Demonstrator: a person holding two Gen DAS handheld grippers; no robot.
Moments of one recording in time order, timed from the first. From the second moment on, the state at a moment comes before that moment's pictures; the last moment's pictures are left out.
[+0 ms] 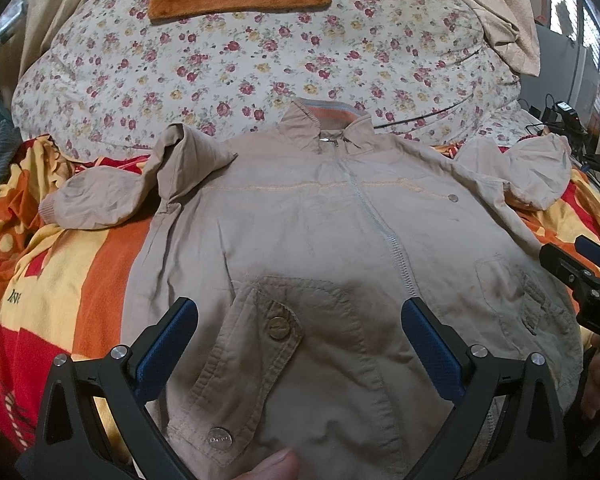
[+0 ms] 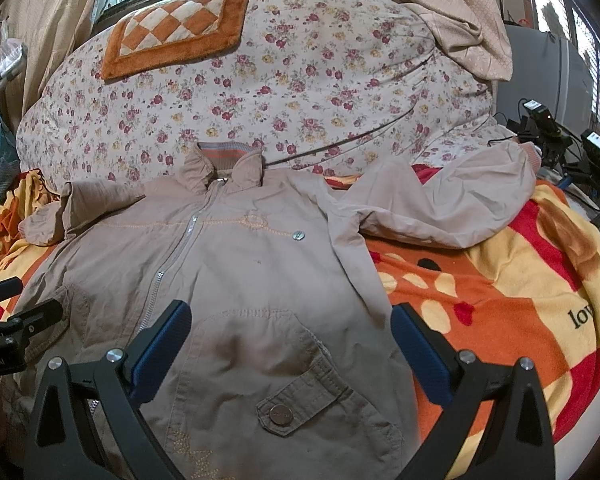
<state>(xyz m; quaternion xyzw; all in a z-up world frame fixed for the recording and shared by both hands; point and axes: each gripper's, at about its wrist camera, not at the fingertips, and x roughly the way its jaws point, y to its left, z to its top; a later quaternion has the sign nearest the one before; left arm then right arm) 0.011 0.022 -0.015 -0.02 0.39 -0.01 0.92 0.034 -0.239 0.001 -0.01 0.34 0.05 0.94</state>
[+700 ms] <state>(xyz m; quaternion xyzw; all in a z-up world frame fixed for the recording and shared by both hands) 0.011 0.021 -0.016 -0.01 0.39 0.00 0.92 0.034 -0.240 0.002 -0.01 0.33 0.05 0.94</state>
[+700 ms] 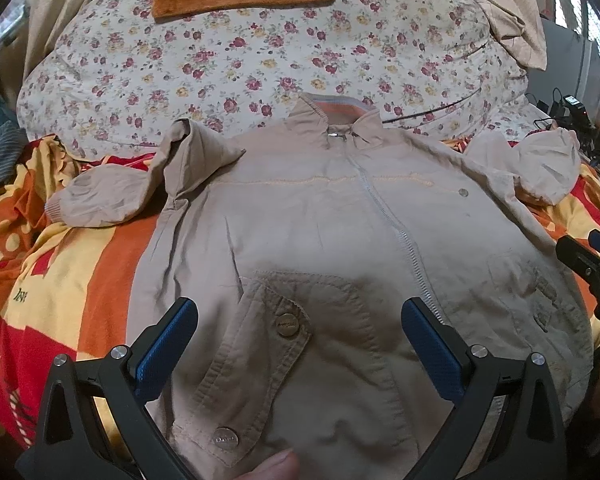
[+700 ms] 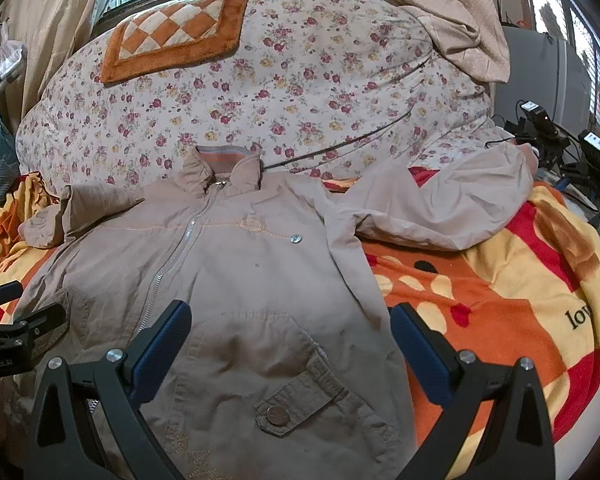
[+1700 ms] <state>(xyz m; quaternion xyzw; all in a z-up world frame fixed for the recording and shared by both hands) 0.144 0.223 -0.040 -0.08 0.51 0.17 0.84 0.122 -0.189 -0.061 -0.06 0.49 0.15 0.86</state>
